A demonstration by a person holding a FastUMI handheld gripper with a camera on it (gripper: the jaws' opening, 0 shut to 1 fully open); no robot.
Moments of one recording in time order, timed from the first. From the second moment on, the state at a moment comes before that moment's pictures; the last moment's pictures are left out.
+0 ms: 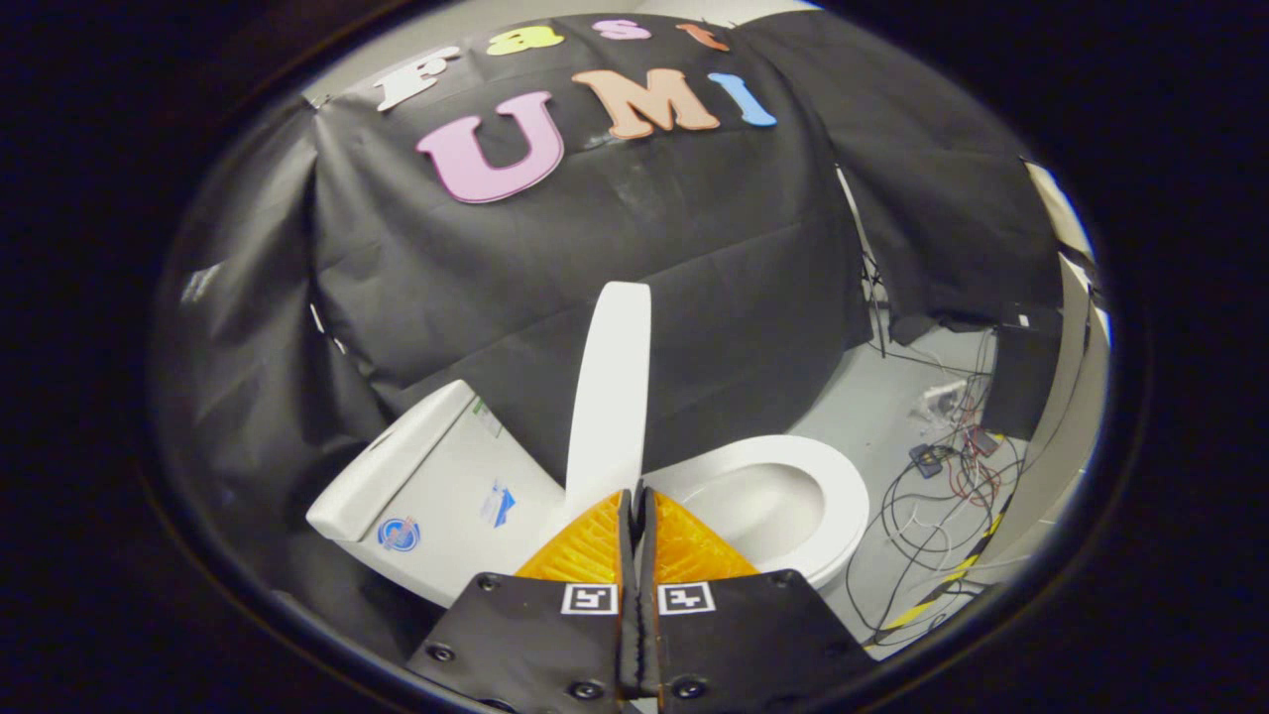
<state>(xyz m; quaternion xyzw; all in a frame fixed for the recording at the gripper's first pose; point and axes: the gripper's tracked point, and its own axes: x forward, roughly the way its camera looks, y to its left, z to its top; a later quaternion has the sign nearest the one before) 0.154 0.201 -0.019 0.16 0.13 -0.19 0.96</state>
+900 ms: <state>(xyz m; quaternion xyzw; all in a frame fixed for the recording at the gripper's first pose) 0.196 0.297 0.013 0.08 0.12 -0.12 0.98</state>
